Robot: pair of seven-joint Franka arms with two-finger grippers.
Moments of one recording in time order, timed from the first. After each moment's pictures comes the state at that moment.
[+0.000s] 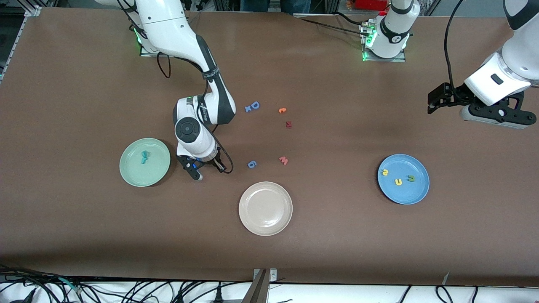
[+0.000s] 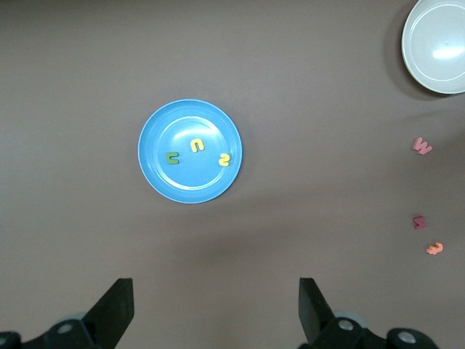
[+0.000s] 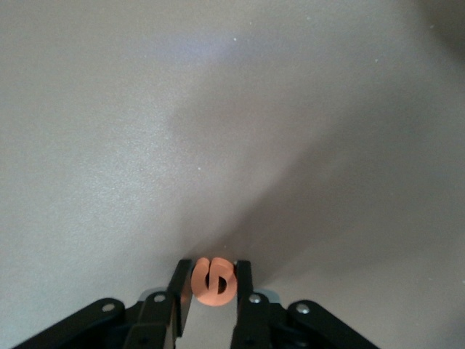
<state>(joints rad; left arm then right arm) -0.03 0.03 -0.08 -1.62 -0.01 1.63 0.06 0.89 0.76 -0.44 -1.72 0.47 2.40 1.04</state>
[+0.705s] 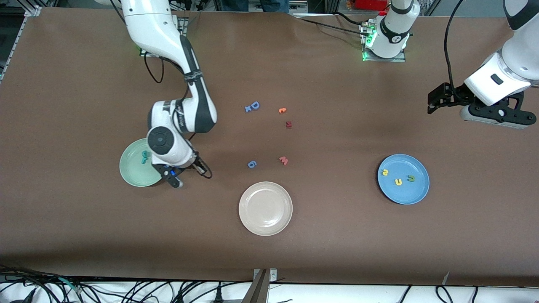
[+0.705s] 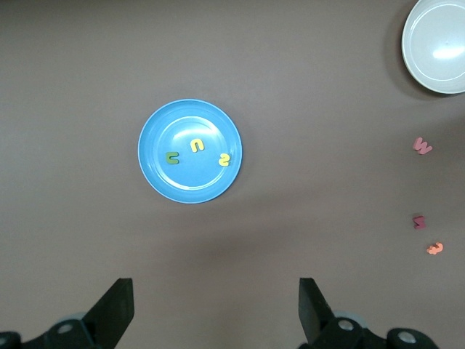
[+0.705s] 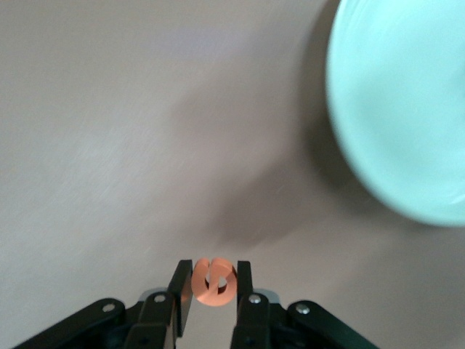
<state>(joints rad) -0.03 0.03 -0.08 -1.62 -0.01 1.63 0.06 0.87 0.73 -0.61 -1.66 0.47 2.14 0.78</state>
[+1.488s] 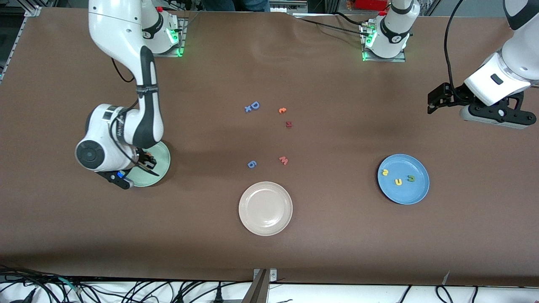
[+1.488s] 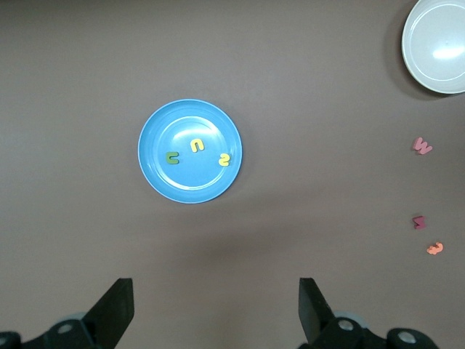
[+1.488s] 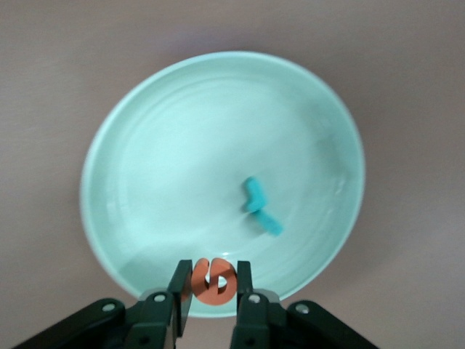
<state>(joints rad) -0.03 0.03 -0.08 -1.62 -0.01 1.63 0.06 0.79 0.74 -0.81 -1.70 0.47 1.90 0.34</state>
